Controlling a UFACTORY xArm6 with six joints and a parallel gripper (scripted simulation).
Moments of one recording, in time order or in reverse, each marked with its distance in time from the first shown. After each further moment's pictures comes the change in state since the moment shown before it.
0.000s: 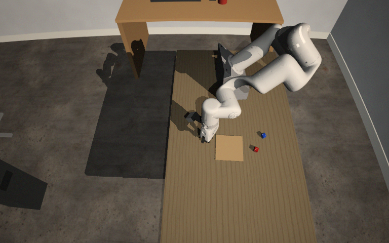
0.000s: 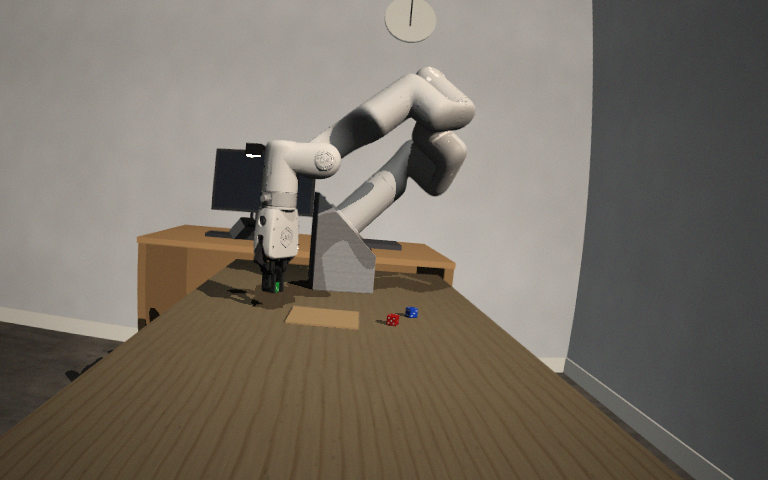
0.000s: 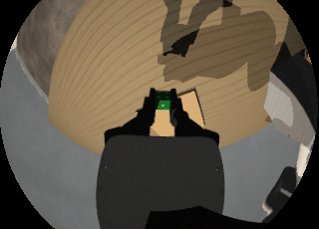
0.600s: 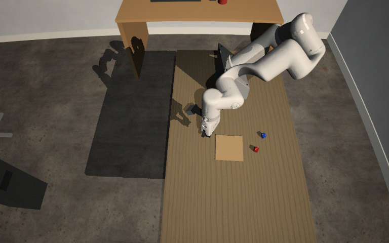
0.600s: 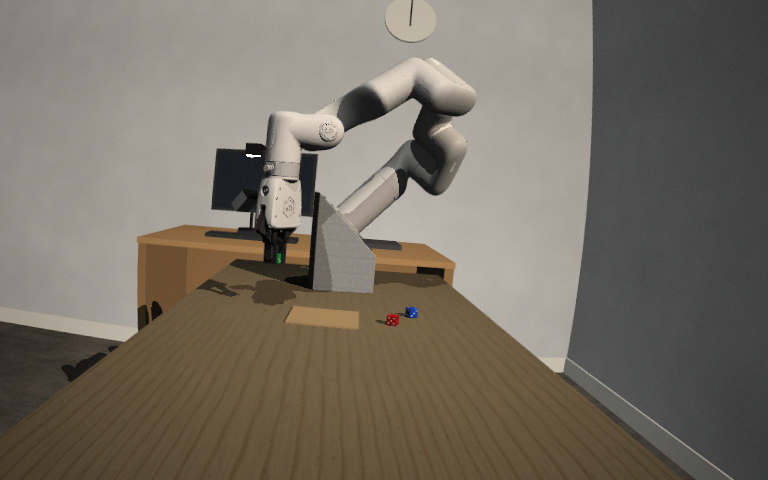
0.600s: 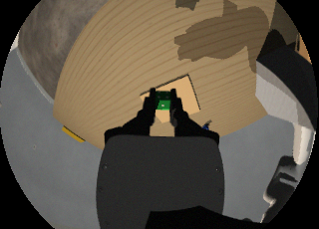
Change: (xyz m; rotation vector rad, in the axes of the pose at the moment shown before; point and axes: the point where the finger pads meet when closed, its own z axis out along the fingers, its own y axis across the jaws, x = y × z) arm -0.001 0.001 -0.059 -0.002 -0.001 0.000
